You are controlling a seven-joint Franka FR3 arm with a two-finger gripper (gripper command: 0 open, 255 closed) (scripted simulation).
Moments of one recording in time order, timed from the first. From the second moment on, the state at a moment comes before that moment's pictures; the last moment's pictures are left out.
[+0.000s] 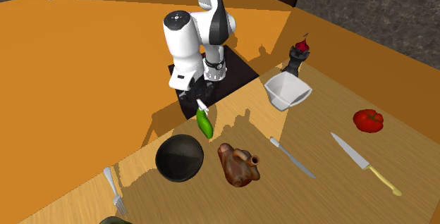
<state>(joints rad) -0.08 -0.33 -0.58 -2.37 -0.11 2.13 -0.48</state>
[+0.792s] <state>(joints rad) -0.08 -0.37 -0.55 -2.29 -0.12 2.00 -0.46</state>
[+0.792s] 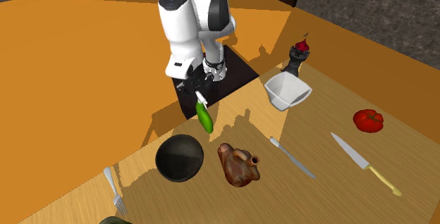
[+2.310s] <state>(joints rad) -0.07 -0.39 -0.51 -2.00 -0.11 1.70 -0.45</state>
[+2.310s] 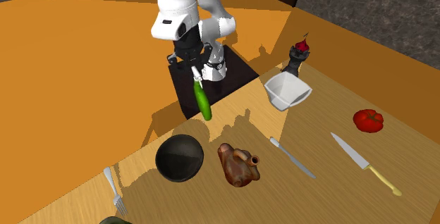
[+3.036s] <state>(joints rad) -0.13 0.11 -0.71 -1.36 0.16 1.46 -0.71</state>
